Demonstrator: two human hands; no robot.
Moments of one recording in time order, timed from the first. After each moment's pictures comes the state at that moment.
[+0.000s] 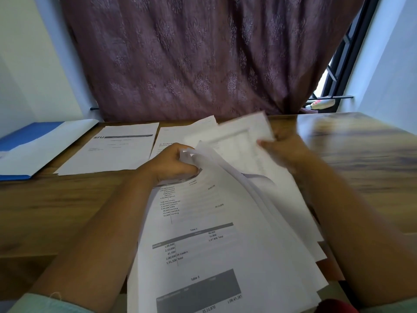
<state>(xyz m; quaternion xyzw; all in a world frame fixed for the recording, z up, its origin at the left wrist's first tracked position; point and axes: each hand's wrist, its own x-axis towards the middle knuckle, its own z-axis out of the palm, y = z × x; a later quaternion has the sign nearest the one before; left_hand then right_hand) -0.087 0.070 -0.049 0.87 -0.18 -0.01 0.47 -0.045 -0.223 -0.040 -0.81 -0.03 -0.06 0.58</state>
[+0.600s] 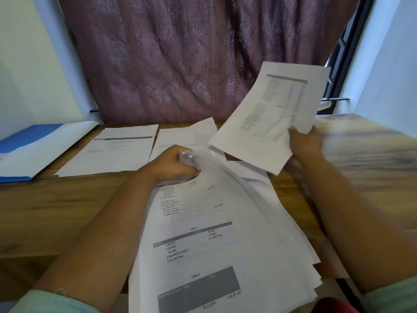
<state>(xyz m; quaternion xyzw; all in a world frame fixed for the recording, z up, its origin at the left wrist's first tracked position) -0.082 0.074 -0.053 0.87 -0.17 -0.01 0.46 -0.024 -0.249 -0.044 -0.68 0.15 -0.22 0.69</state>
